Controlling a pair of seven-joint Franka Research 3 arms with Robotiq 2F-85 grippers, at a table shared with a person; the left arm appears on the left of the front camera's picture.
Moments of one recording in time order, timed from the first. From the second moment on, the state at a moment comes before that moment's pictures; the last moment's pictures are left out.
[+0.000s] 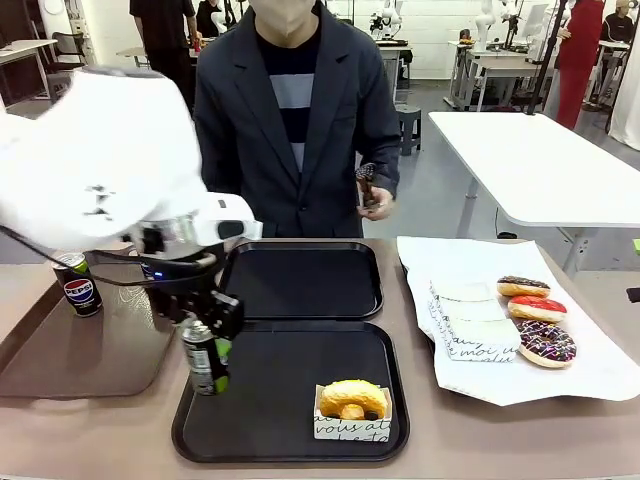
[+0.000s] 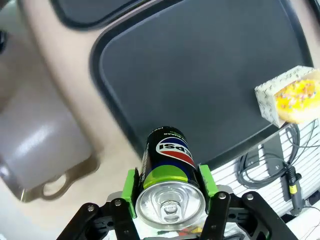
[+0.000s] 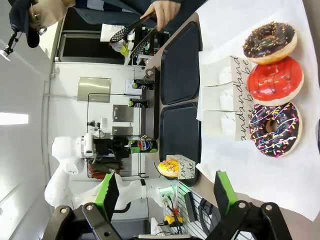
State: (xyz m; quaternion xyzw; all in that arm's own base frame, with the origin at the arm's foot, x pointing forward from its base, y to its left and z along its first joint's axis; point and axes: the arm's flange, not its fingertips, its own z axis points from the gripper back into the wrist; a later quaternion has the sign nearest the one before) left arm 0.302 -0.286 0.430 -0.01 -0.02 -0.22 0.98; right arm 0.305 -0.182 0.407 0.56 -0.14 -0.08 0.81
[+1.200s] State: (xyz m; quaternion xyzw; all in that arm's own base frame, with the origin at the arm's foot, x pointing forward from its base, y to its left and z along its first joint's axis) left arm 0.329 -0.337 0.389 -0.01 -0.02 -0.26 0.96; right arm 0.305 -0.183 0.407 0.56 -0.14 -0.08 0.81
